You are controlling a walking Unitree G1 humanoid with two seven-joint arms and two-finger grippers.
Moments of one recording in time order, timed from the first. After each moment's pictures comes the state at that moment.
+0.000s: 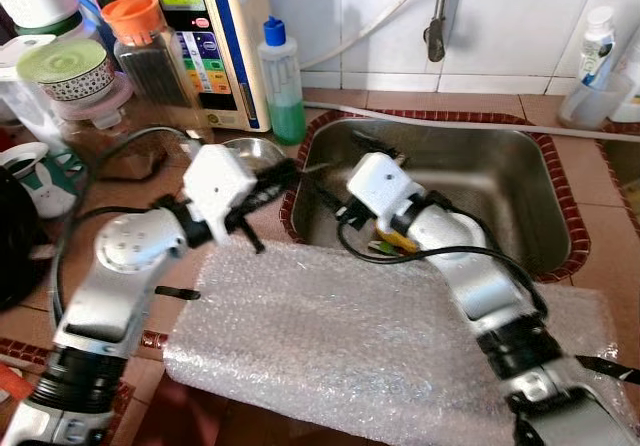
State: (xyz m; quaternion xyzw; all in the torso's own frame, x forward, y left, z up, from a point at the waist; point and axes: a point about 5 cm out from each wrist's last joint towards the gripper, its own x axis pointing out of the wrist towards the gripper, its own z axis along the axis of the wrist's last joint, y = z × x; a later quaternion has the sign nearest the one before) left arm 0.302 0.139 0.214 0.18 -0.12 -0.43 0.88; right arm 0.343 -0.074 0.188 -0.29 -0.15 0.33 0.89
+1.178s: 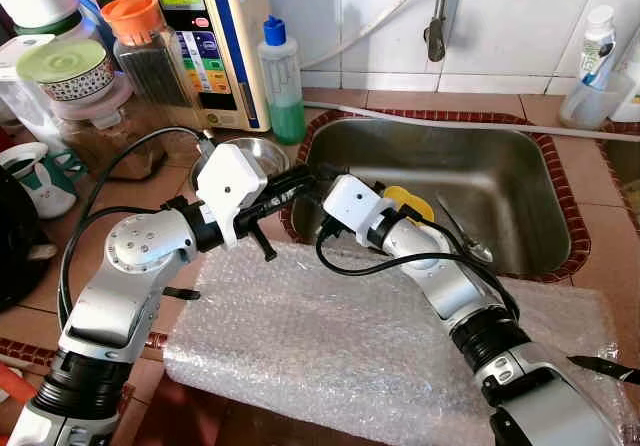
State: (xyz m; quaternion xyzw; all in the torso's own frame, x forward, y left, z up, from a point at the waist) left arm 0.297 0.131 0.216 0.16 -0.10 -0.44 0.88; right arm 0.350 -0.058 0.160 -0.31 -0.14 0.35 0.88
